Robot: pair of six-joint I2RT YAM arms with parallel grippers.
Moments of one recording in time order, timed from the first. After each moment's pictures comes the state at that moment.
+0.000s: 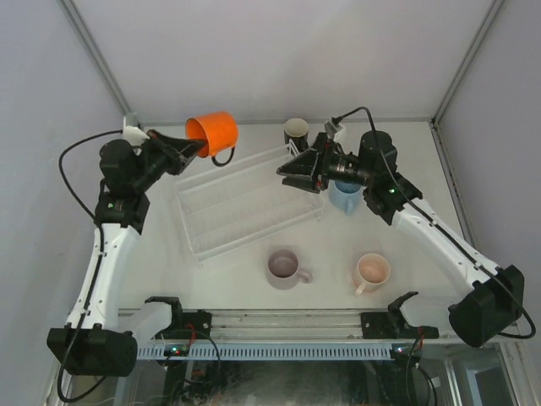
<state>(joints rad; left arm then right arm) 0.01 1.04 1.11 -0.21 0.48 -1.01 0.50 1.24 1.14 -0.04 -0.75 1.17</state>
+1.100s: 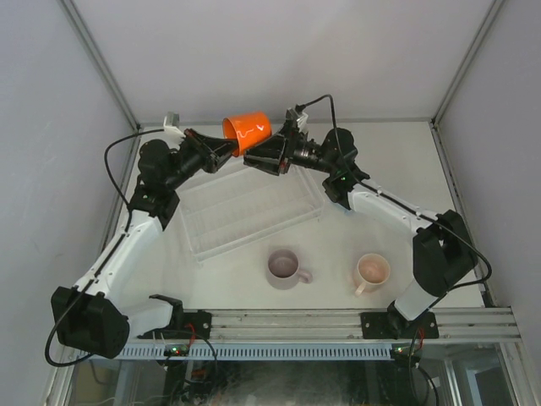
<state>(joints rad) -0.25 1.16 0.99 0.18 0.47 -1.27 0.61 1.61 1.23 0.64 -0.75 1.48</state>
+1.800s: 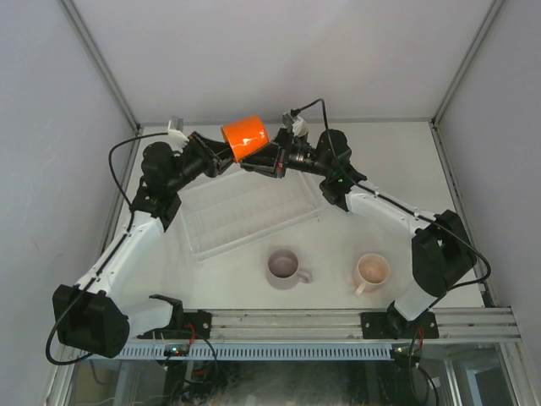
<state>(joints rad) -0.25 1.17 0.96 0.19 0.49 -1.27 0.62 1.64 1.23 0.61 -0.73 1.44</state>
